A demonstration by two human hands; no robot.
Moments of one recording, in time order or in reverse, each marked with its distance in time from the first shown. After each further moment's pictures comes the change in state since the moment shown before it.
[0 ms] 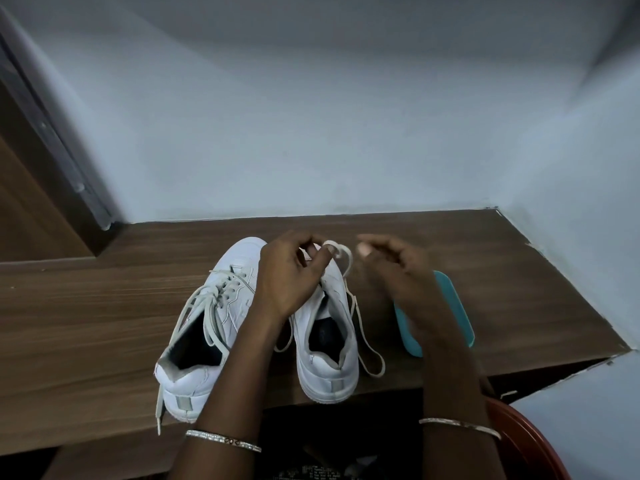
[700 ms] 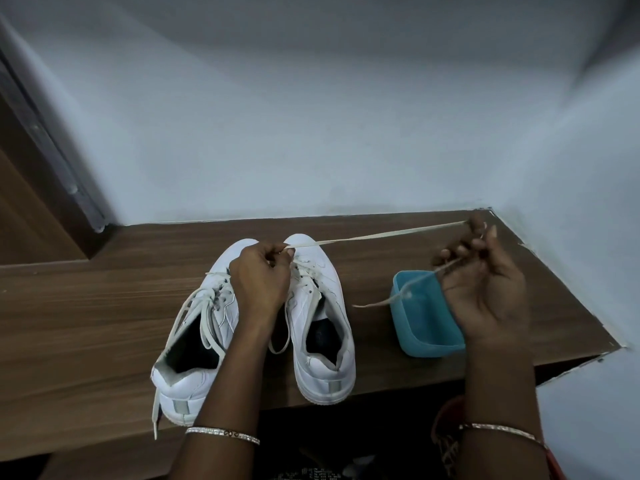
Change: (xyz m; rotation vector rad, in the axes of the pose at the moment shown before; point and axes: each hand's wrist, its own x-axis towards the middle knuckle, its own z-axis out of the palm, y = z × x) left_hand 0.002 -0.027 -0.001 0.084 0.262 -0.328; right_hand -0.003 -0.010 -0.068 0.992 0.233 0.028
